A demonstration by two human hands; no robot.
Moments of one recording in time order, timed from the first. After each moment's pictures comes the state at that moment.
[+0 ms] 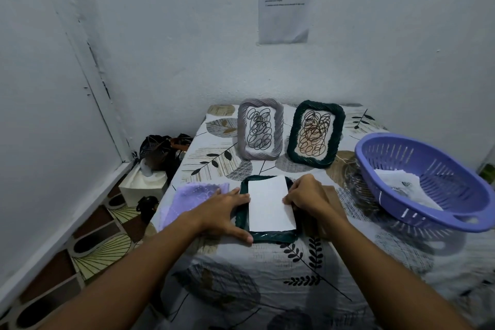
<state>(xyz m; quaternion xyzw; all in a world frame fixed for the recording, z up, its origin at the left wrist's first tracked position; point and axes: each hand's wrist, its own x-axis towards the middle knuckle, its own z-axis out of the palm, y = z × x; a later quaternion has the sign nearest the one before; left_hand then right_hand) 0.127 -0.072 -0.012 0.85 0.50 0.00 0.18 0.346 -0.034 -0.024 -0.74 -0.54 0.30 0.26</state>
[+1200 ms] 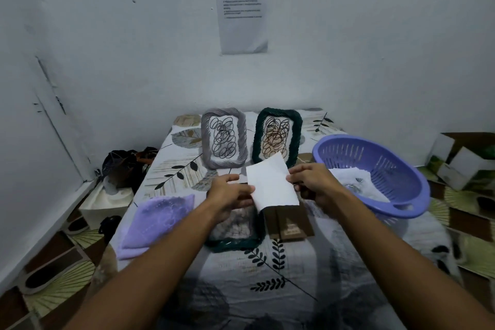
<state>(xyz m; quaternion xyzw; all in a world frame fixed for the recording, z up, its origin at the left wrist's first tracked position) 0.229 -0.048 0.010 0.40 0.51 0.42 0.63 0.427 -0.066 0.037 -0.65 -0.41 0.48 0.43</state>
